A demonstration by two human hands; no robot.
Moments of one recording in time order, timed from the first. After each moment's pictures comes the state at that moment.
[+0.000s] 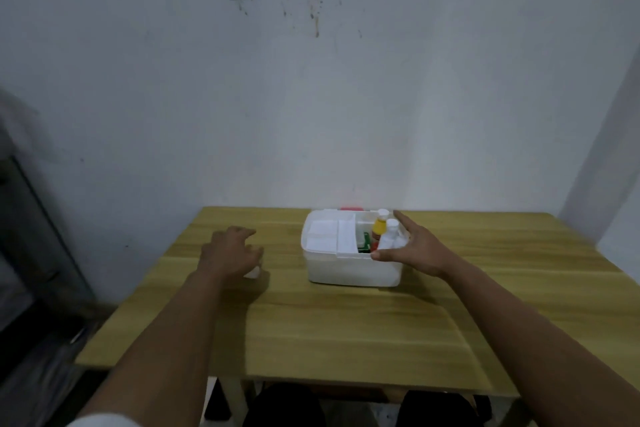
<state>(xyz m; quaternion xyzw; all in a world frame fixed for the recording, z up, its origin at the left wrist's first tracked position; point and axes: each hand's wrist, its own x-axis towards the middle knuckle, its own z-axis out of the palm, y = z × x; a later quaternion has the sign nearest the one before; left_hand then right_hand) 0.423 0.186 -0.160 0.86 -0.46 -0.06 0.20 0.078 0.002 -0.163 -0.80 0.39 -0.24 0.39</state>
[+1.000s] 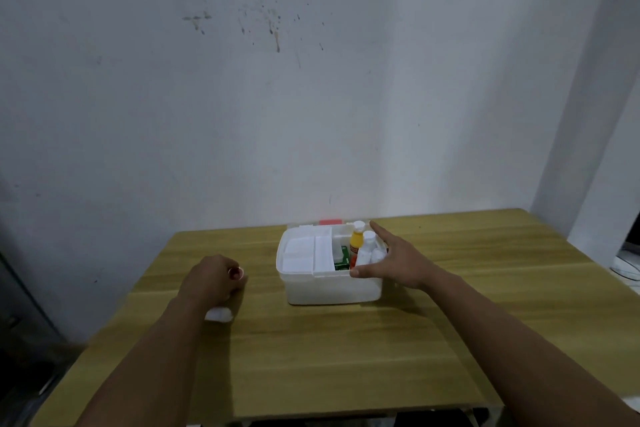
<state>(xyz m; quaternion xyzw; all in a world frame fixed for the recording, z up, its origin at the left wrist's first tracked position) 0.431 0.153 -0.175 0.85 -0.50 -0.05 0.14 0.073 0.010 -0.156 -0.79 0.42 -0.20 0.40</state>
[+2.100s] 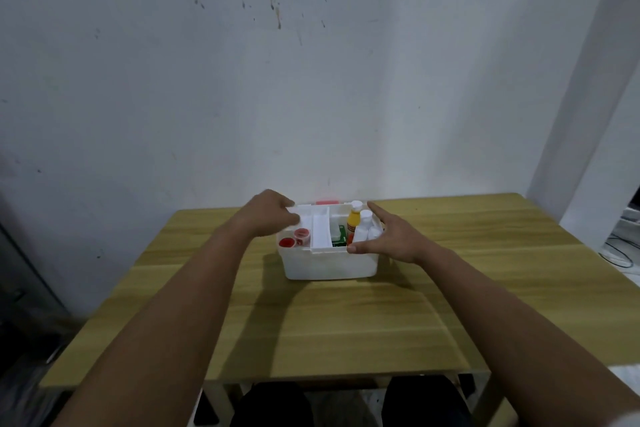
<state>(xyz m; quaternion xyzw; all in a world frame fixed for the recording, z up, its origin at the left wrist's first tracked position) 0.330 0.118 -0.078 0.79 -0.56 -0.16 0.21 0.071 0.014 -0.146 -0.80 0.41 -0.20 0.39</state>
